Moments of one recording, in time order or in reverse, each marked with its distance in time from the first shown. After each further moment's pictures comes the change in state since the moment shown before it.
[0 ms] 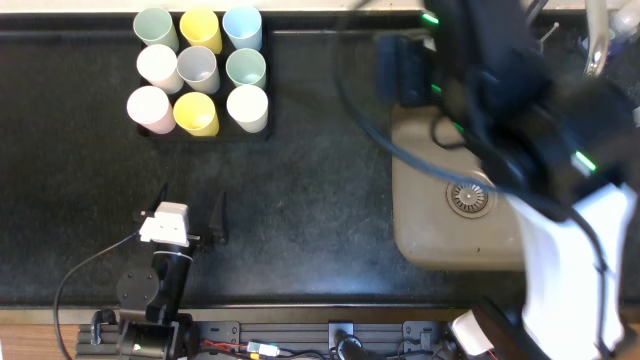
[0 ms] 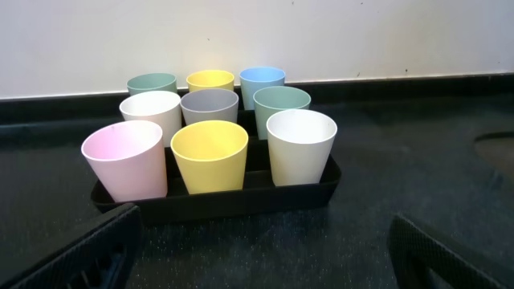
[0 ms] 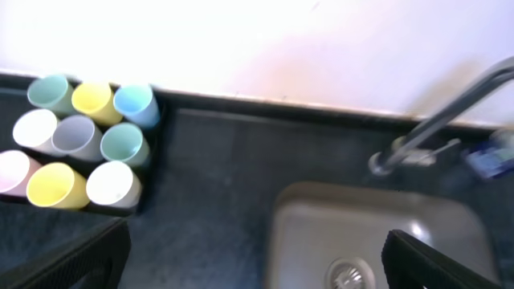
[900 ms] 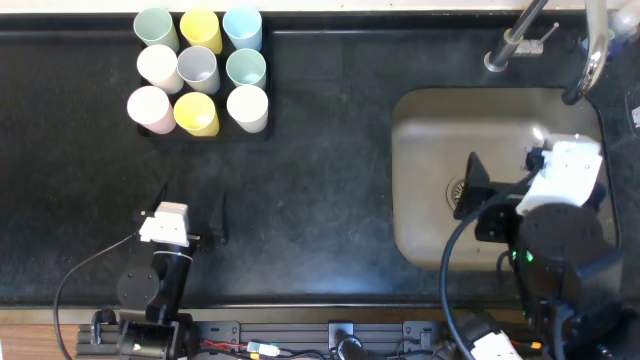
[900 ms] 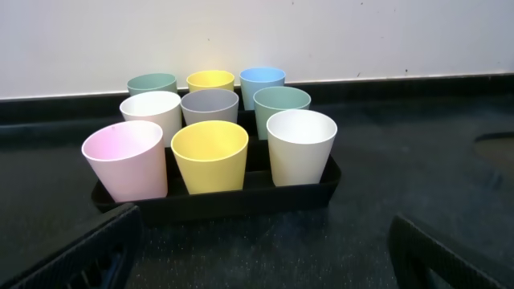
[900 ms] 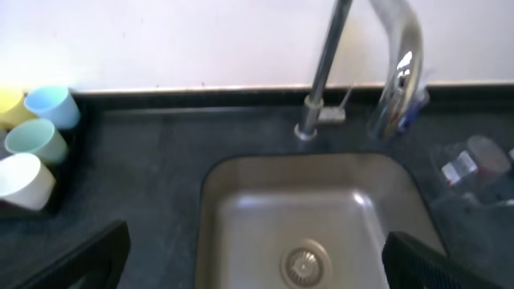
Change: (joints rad) left arm 0.000 0.000 0.000 0.000 0.000 0.000; right arm -0.004 -0.887 -1.218 0.468 0.183 0.051
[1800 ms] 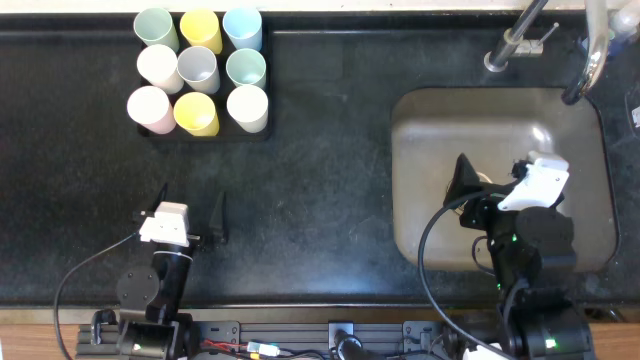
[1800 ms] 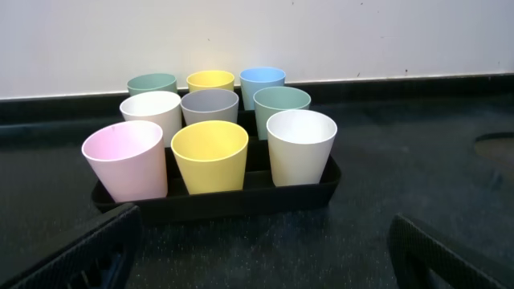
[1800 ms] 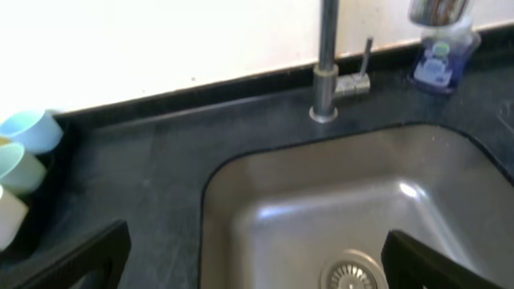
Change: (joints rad) left arm 0.000 0.000 0.000 0.000 0.000 0.000; right arm -0.375 -0.240 -0.636 0.541 -0.334 -0.045
